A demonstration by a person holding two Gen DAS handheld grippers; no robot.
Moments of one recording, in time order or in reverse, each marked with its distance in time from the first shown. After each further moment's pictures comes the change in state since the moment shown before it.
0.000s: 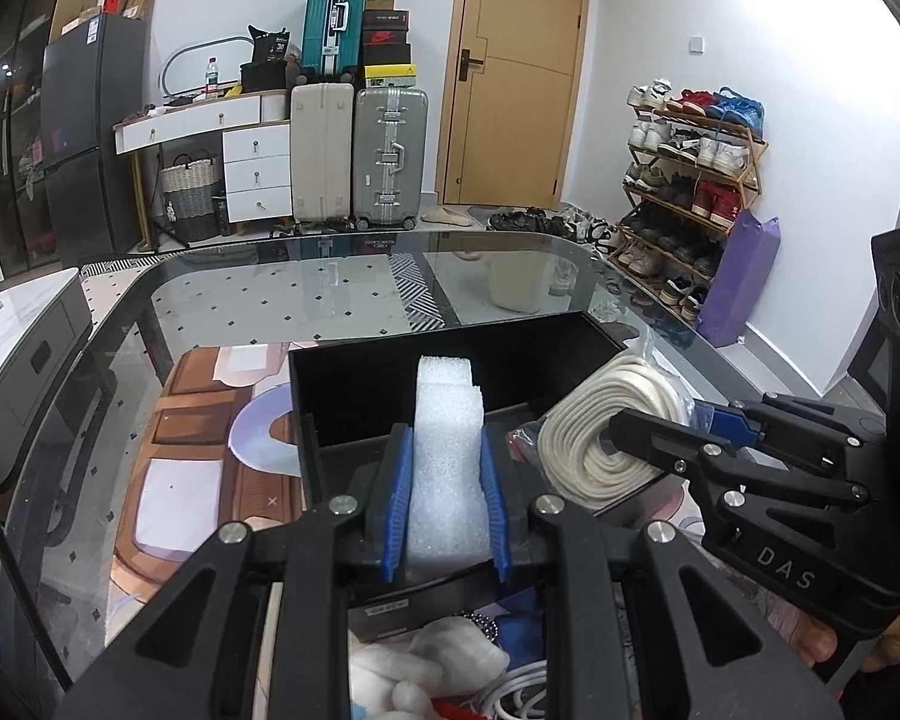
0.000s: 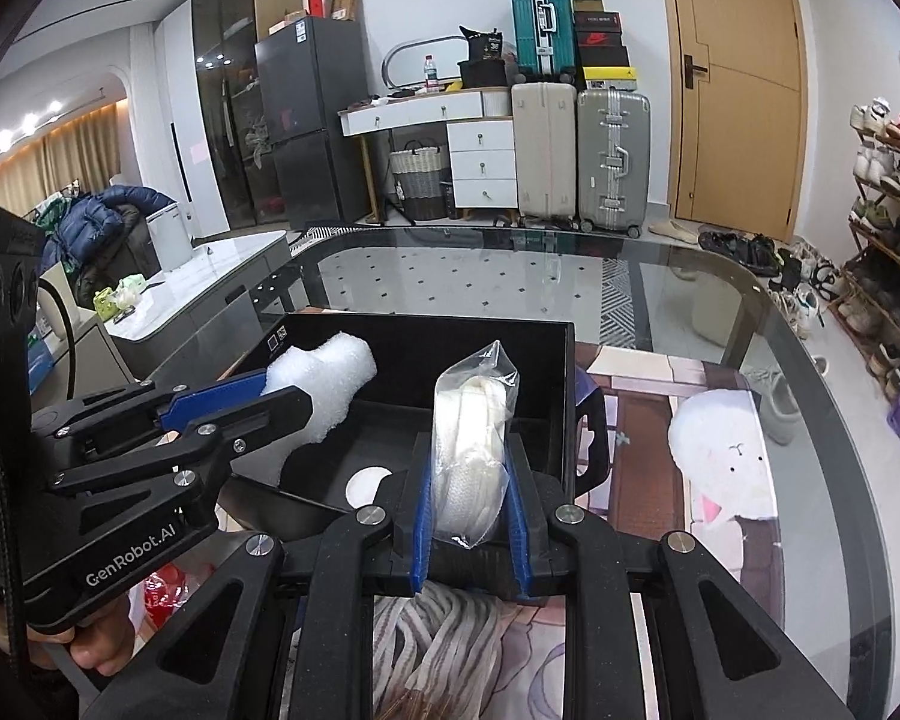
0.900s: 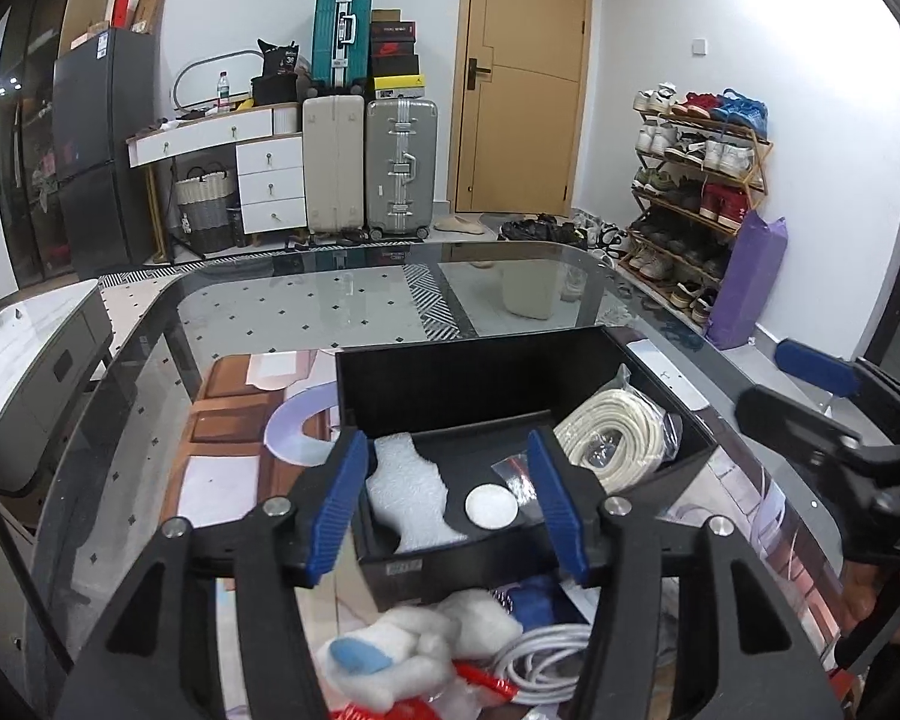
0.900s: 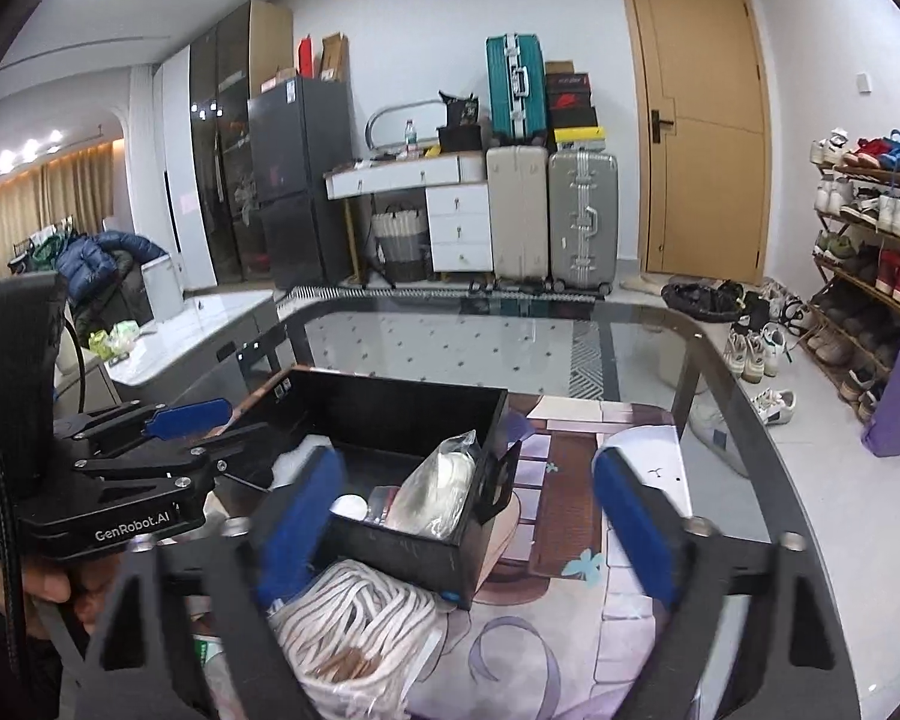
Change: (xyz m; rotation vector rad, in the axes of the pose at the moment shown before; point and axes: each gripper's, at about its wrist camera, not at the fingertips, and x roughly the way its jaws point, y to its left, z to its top) left arm -0.027 0.001 -0.003 0.015 -0.020 0.034; right arm -0.083 -0.014 -0.010 0.004 -0.190 -0.058
